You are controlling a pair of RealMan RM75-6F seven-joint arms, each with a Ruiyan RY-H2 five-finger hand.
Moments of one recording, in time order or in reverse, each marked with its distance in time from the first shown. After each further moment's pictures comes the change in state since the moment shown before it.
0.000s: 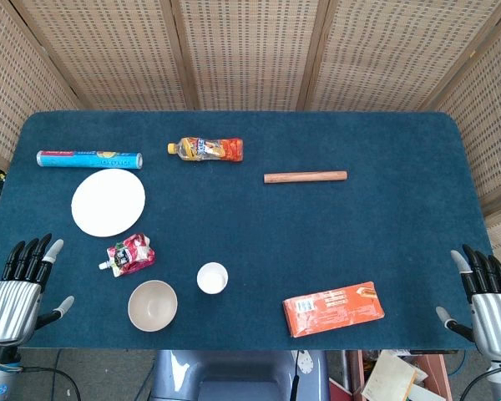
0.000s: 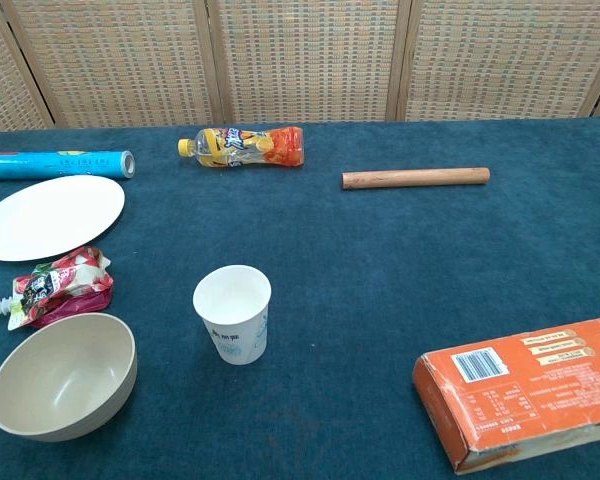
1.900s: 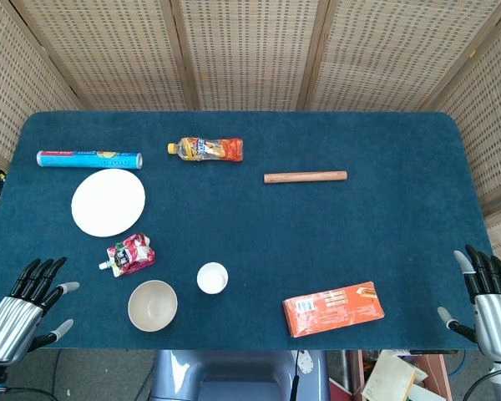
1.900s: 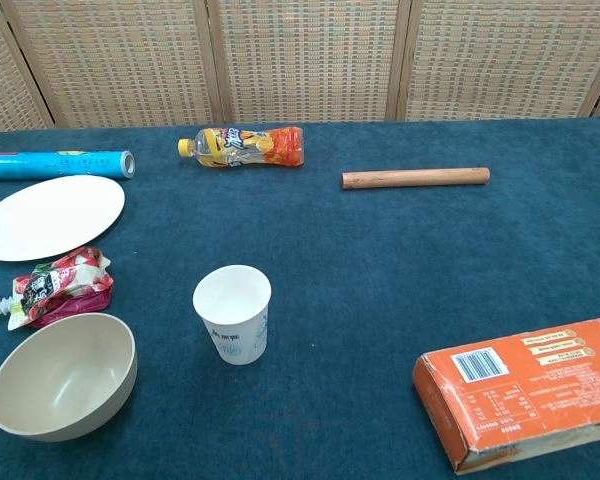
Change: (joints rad) left arm -0.005 0.034 0.115 0.264 0.187 0.033 -0.283; right arm -0.003 0.001 0.000 0.003 0.002 0.002 0.022
